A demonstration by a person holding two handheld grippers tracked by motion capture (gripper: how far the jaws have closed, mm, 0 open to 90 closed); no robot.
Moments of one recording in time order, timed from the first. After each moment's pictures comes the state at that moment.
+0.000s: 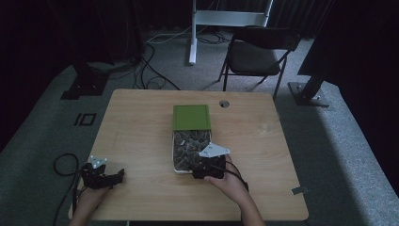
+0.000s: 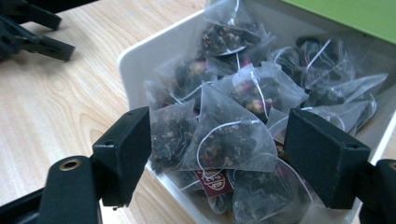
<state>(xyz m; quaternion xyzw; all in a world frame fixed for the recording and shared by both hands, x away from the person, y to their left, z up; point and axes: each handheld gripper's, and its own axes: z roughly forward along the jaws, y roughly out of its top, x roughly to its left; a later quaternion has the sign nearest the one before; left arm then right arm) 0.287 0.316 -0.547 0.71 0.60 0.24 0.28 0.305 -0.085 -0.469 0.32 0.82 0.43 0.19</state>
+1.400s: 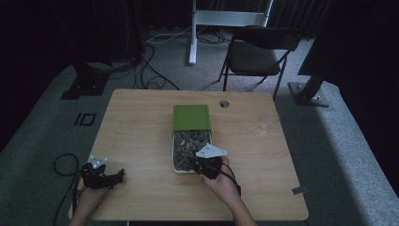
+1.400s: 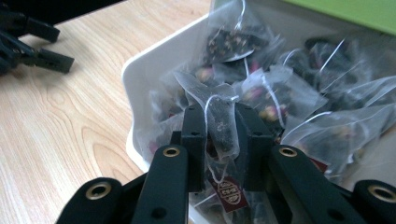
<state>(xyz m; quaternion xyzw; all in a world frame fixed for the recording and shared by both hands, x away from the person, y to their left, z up) 0.287 0.316 -0.547 0.71 0.60 0.24 0.28 0.304 -0.074 -0.473 0.34 0.81 0.45 0.18</state>
